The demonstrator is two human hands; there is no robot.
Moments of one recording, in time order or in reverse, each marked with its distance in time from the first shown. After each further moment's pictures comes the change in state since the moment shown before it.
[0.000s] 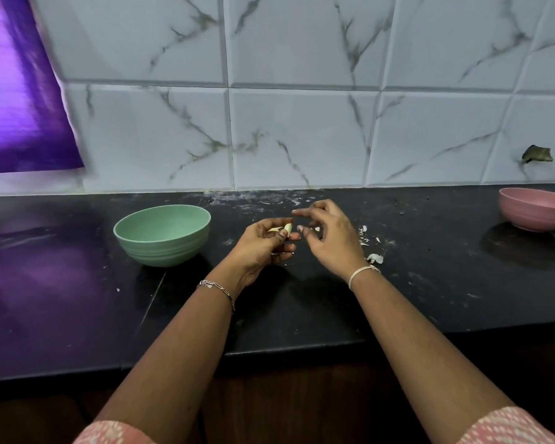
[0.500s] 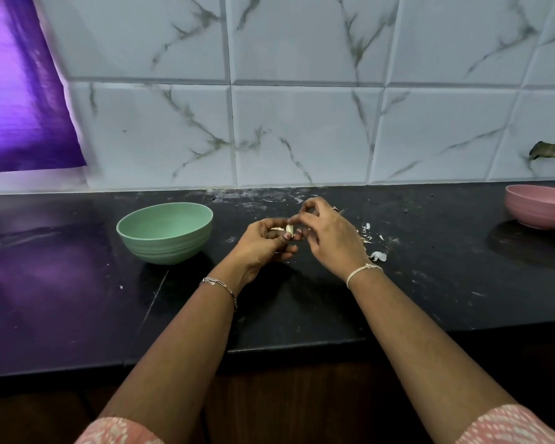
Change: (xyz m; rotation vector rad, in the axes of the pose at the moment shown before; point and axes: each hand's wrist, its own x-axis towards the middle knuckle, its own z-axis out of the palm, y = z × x) left_hand 0.003 -0.004 -0.004 0.088 0.006 0.002; right_hand -0.001 -0.005 -0.001 -0.324 -0.063 -0.248
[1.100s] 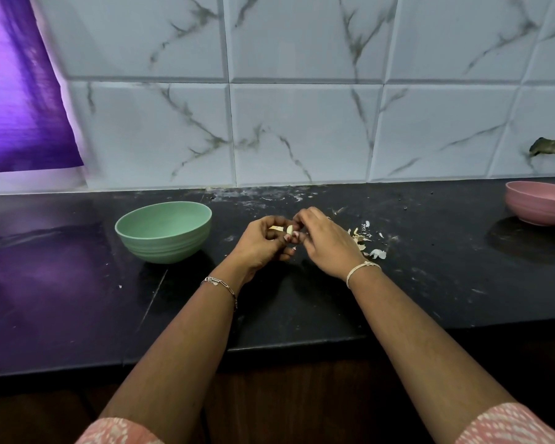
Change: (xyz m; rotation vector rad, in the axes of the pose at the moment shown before) left_hand -0.003 0.000 0.002 0.120 0.029 0.053; right_hand 0.000 -0.001 0.005 0.063 -0.200 0.100
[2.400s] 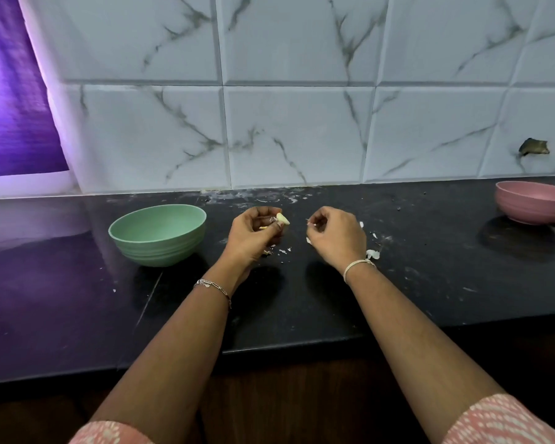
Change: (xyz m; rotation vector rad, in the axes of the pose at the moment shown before) left_hand 0.000 0.007 0.000 -0.085 0.166 0.106; right_hand 0.002 0.007 -0.006 0.119 0.250 0.453
